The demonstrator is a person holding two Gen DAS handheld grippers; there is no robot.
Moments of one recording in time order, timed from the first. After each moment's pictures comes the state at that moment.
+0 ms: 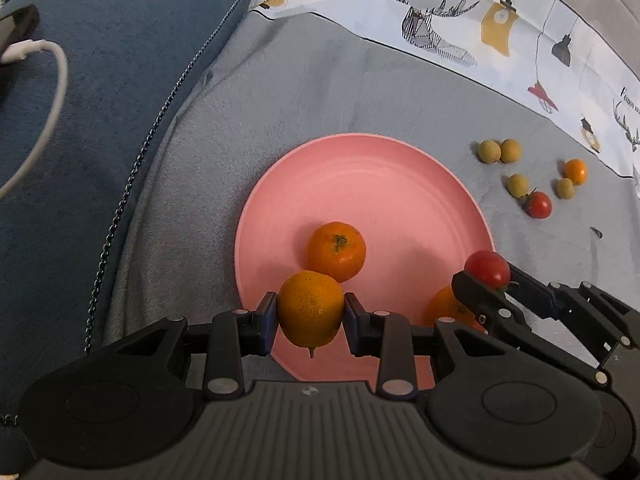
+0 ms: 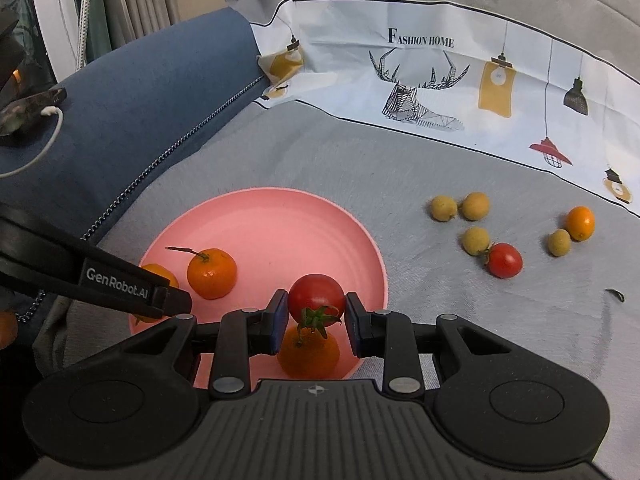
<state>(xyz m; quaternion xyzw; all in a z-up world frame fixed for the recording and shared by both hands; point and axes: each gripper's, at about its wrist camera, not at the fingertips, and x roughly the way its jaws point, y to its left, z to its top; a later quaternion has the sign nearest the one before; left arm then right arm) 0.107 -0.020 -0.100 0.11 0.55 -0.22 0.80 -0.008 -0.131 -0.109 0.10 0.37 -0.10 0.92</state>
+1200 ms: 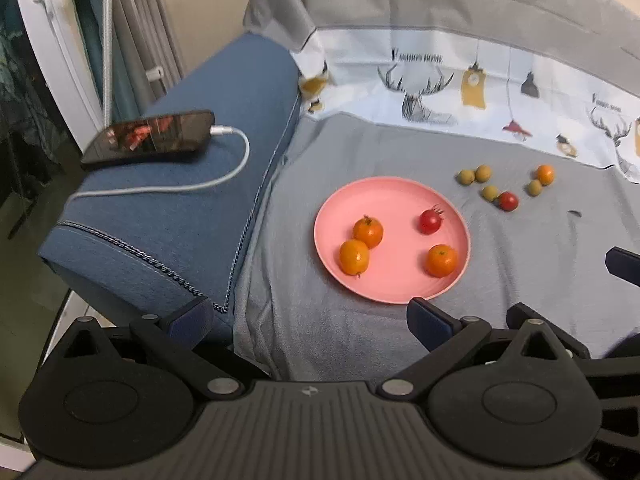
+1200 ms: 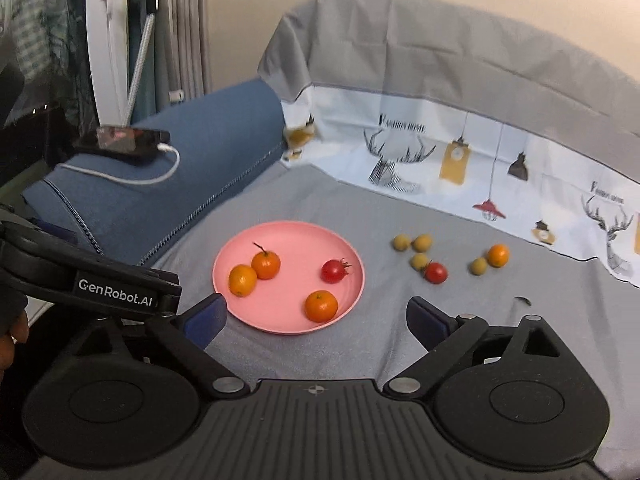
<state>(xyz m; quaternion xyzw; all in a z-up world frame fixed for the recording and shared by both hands) -0.061 0.056 0.009 0.16 0.39 -0.18 0.89 -0.165 -0.063 -0.004 0.05 0.29 -0.13 0.95</state>
